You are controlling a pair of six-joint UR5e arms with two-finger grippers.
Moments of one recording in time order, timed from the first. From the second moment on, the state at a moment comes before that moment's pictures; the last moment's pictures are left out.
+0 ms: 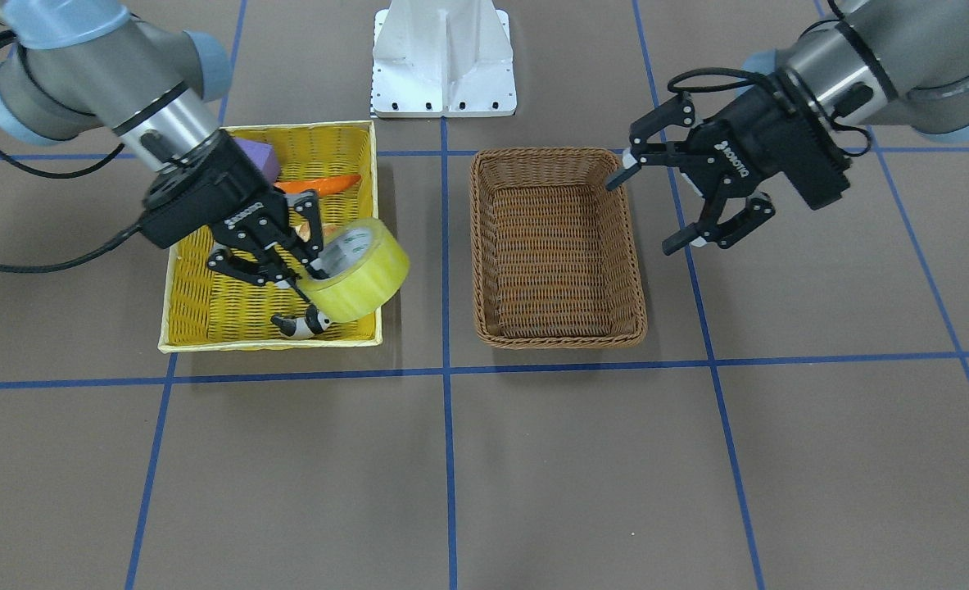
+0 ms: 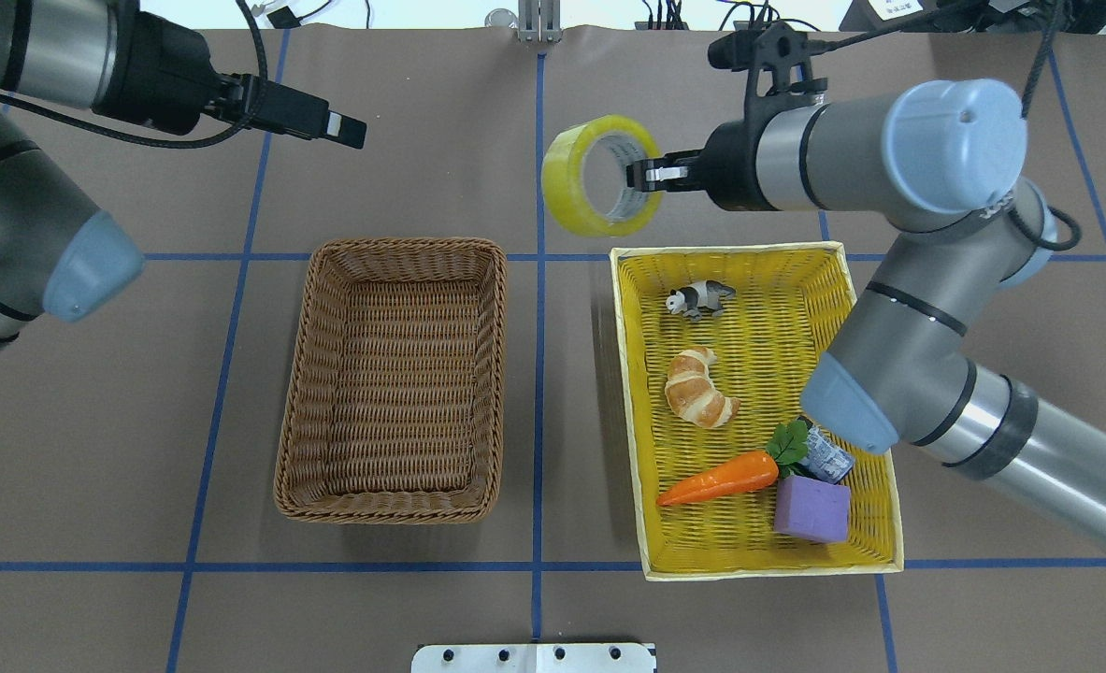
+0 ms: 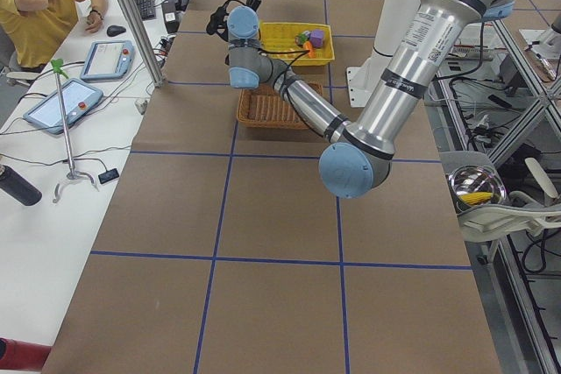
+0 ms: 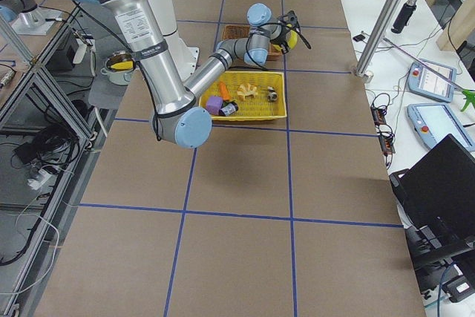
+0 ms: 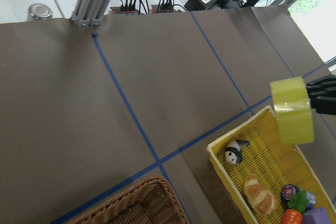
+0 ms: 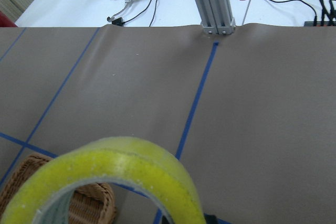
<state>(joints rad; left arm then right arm) -0.97 -2.08 -1.73 -2.50 -2.32 -1.06 0.71 -1.07 1.79 -0.90 1.78 1.04</state>
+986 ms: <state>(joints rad) -0.82 -2.11 -1.72 -2.57 -2.12 -1.21 0.54 -0.98 1.80 -0.90 1.56 1.08</state>
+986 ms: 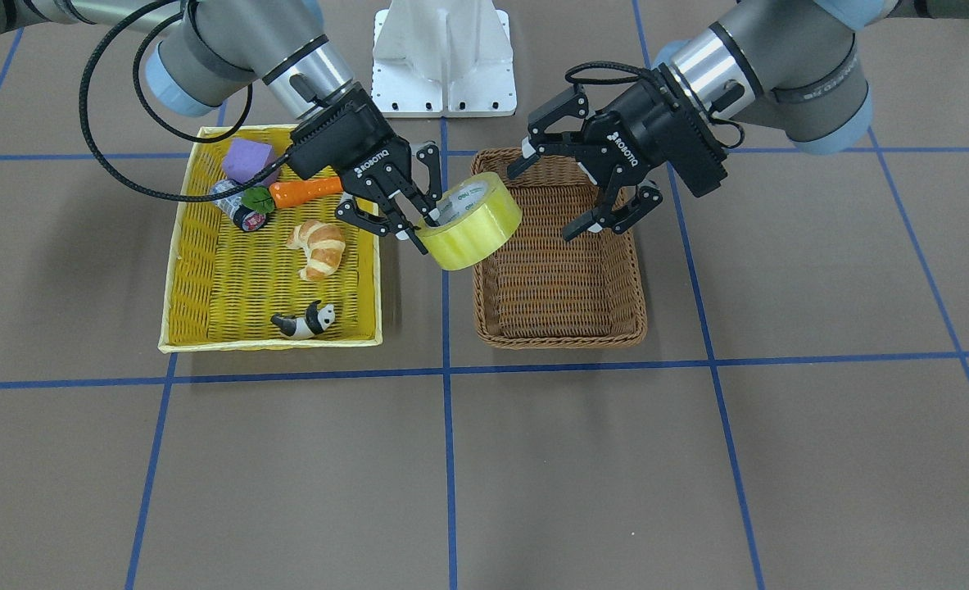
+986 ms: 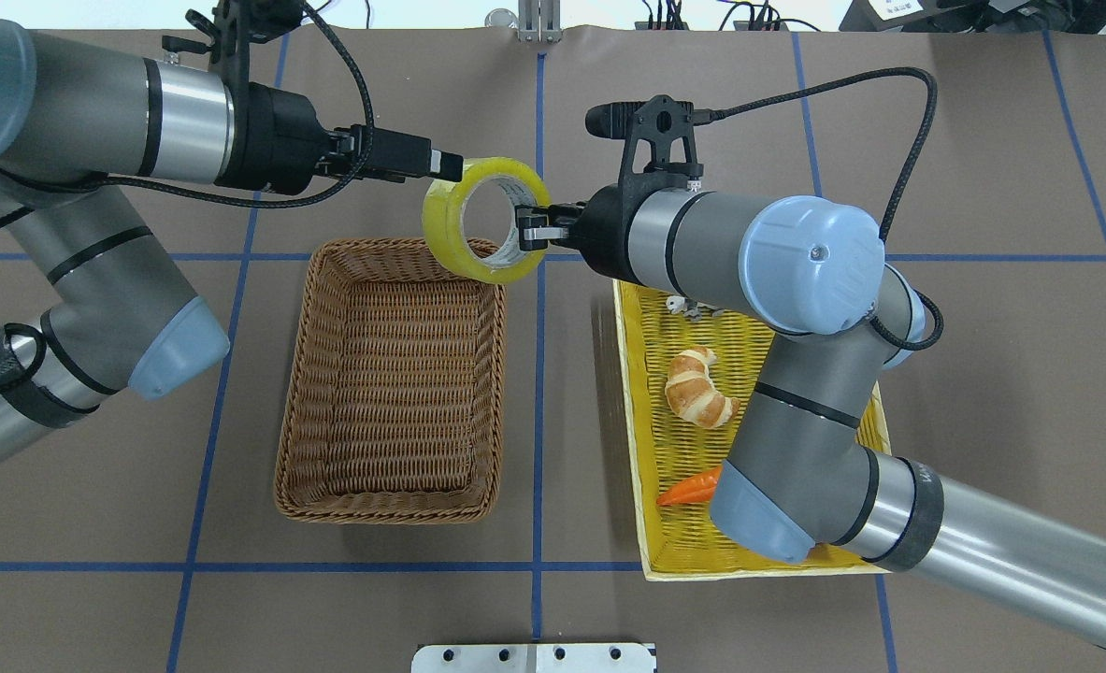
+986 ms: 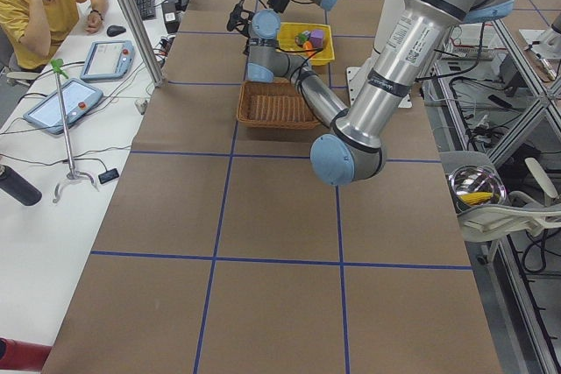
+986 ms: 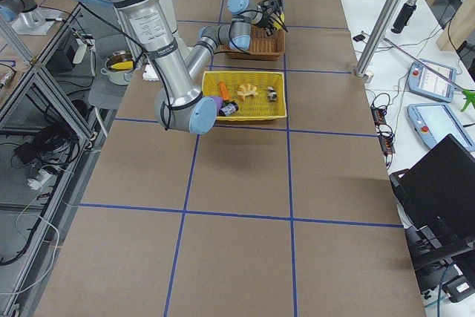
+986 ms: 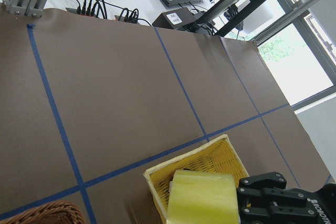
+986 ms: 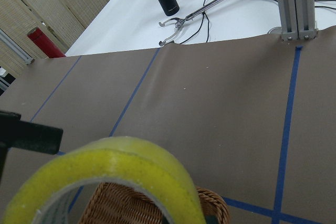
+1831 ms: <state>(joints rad) -0.80 -2.10 -1.73 -2.58 -2.12 -1.25 0.54 -1.00 1.85 -0.90 1.57 1.08</state>
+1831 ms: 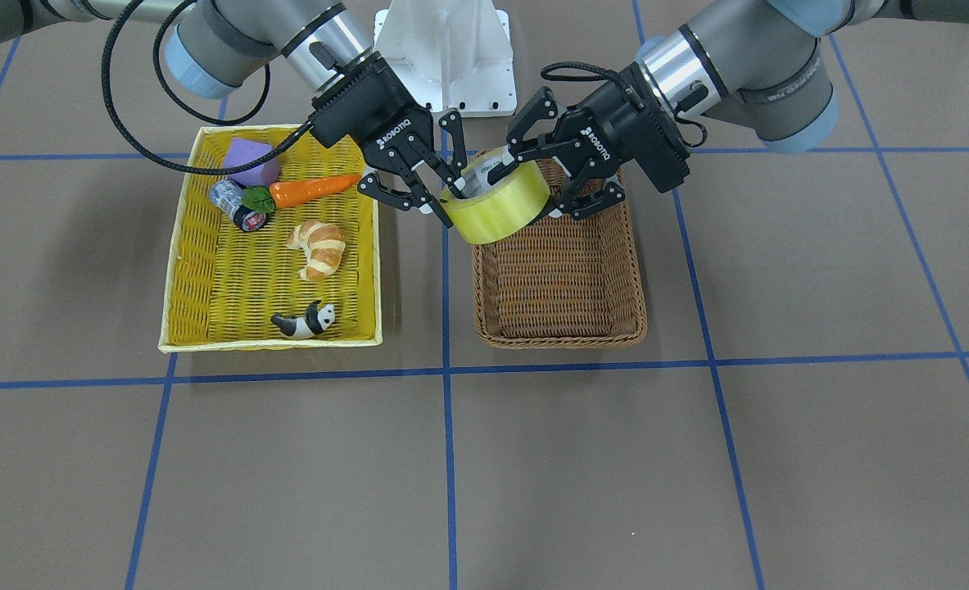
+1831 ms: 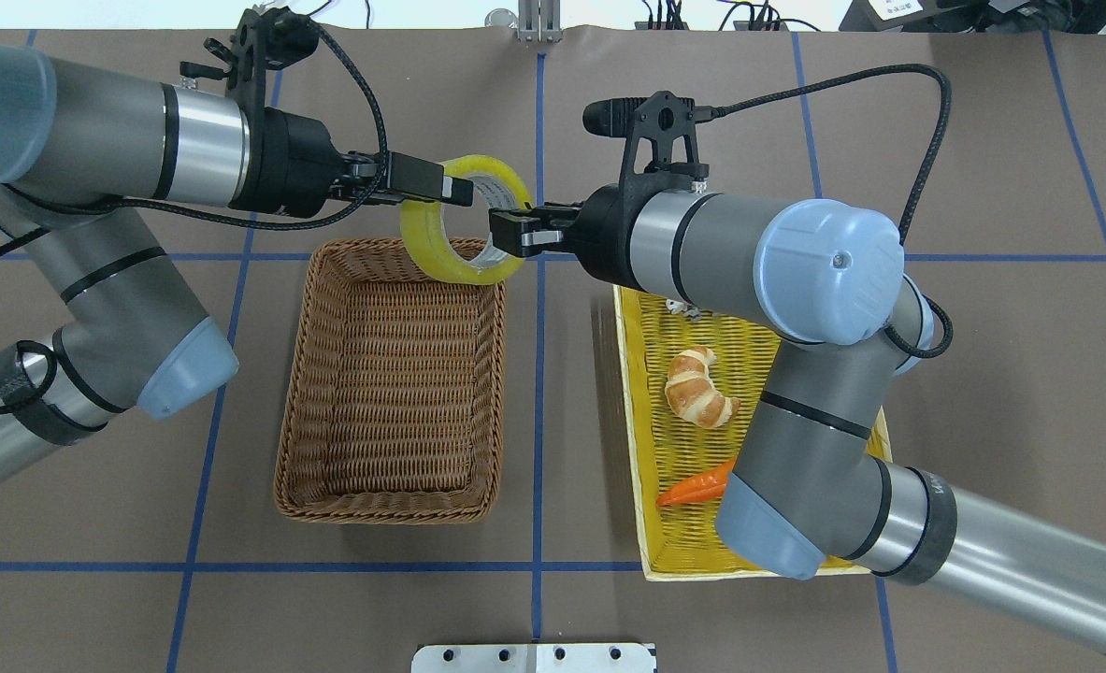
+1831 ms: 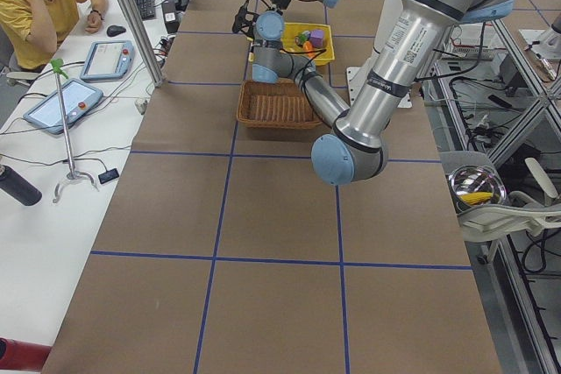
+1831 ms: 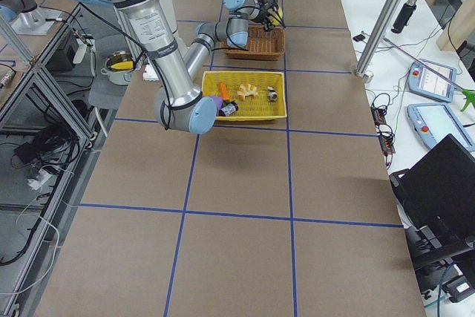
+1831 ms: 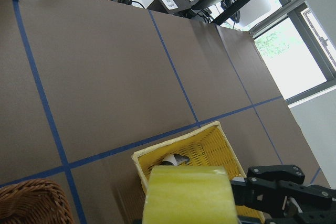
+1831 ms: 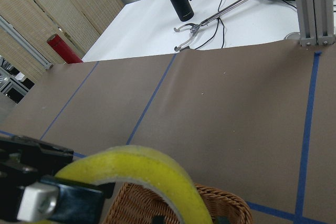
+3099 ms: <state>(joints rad) -0.70 -1.92 -1.71 -2.77 -1.95 -1.63 1.23 -1.16 1.70 -1.64 2.15 0.21</state>
